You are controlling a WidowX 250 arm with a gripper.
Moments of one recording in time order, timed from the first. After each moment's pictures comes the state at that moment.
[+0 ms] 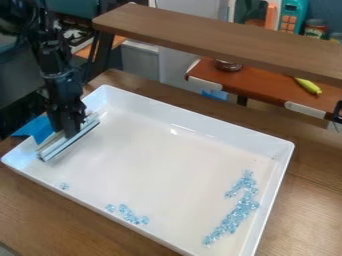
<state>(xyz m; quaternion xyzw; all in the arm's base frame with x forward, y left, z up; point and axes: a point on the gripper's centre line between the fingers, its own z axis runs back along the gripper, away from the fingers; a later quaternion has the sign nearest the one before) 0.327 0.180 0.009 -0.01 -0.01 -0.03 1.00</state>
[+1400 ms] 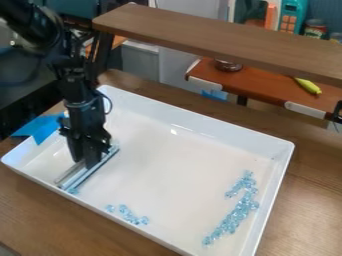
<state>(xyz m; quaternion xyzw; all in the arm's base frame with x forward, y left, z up) 0.302 0.100 -0.009 -0.04 0.01 -0.03 1.00</state>
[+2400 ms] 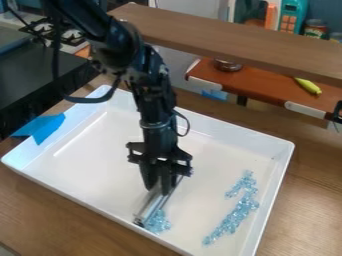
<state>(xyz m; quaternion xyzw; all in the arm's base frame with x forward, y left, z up) 0.314 -0.023 -0.007 -0.09 0.03 0.01 1.00</state>
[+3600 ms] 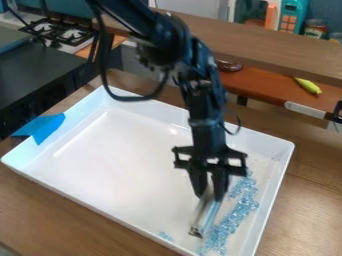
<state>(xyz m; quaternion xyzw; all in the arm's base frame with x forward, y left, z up) 0.335 -0.067 0.018 -0.14 0.04 0.05 0.99</state>
